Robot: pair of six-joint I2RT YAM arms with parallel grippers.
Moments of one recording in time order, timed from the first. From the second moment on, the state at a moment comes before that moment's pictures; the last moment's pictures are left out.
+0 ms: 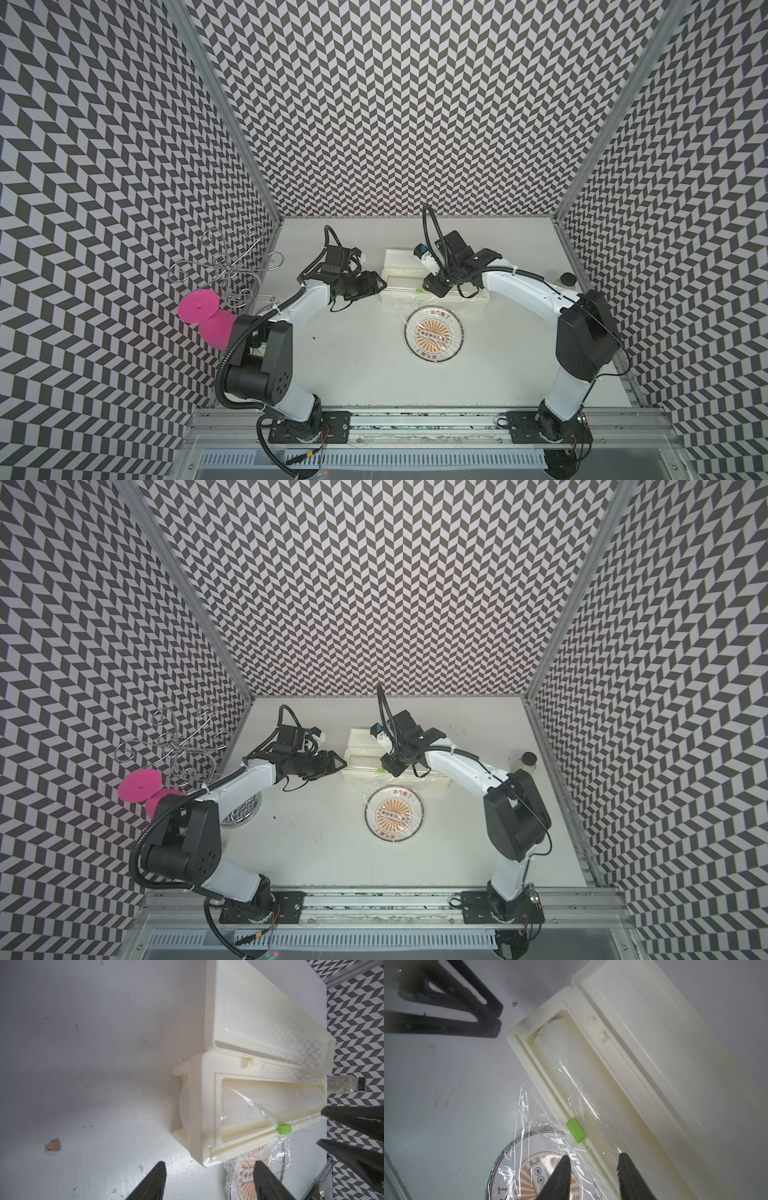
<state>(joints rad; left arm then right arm) -0.22 1.58 0.99 -0.36 0.49 -0.41 0.61 1.82 1.46 -0.65 -0.21 -0.22</state>
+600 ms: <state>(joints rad) -0.29 1.74 1.06 -0.31 0.47 -0.42 0.64 1.95 1.54 -0.68 -0.26 -0.35</state>
